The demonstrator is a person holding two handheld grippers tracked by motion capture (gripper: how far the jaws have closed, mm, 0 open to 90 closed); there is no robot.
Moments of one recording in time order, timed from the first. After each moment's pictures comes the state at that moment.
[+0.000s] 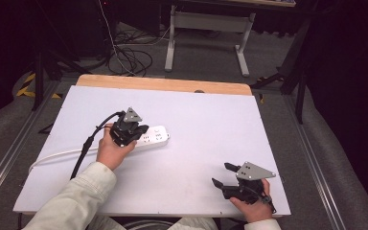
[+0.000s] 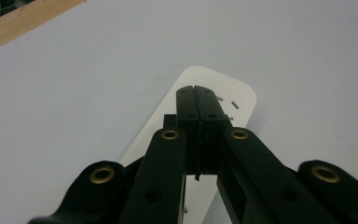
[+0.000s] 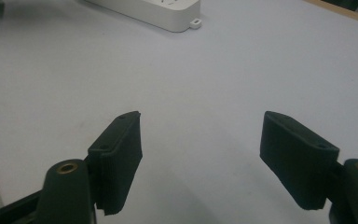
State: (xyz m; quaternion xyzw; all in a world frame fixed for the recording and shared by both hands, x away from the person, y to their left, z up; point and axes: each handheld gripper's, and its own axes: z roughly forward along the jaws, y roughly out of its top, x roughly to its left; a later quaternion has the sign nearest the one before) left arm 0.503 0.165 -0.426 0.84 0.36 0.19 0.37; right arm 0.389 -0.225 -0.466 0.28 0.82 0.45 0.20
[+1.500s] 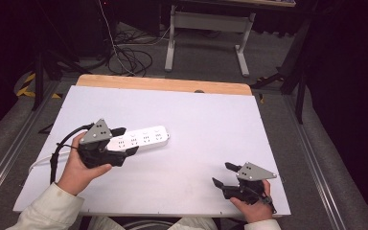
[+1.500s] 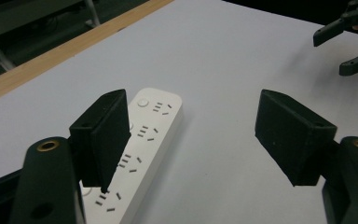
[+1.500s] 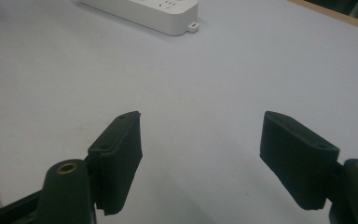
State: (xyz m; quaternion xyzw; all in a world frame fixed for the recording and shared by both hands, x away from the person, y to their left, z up) left arm 0.409 0.216 -0.378 0.82 0.28 0.20 0.46; right arm 0.387 -0.225 -0.464 0.29 0.82 0.45 0.20
